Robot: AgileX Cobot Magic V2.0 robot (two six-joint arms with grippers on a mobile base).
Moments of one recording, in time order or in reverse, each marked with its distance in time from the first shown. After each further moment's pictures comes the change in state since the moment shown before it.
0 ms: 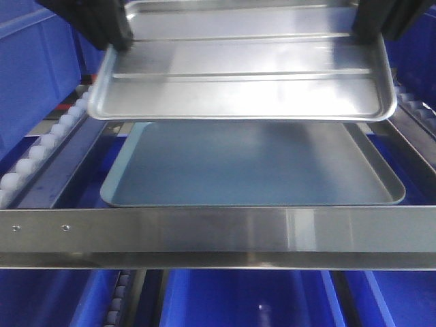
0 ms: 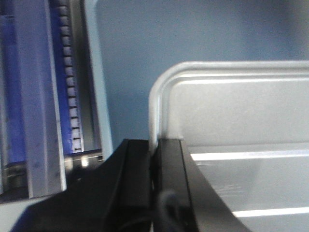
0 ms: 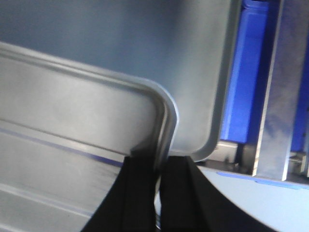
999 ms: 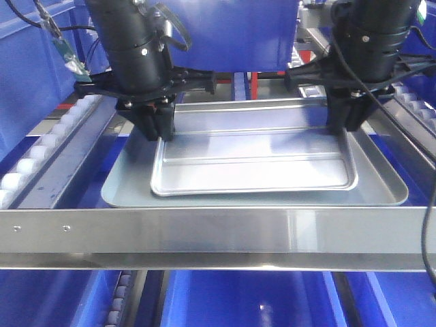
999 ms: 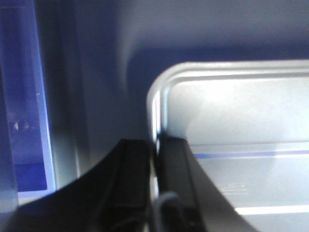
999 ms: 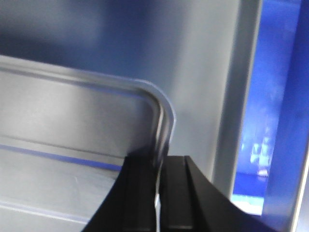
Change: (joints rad) left arm 0.109 0.444 -0.195 -0.055 -0.107 0.036; right arm -0.188 0.419 -0.084 0.024 -0.258 -0.131
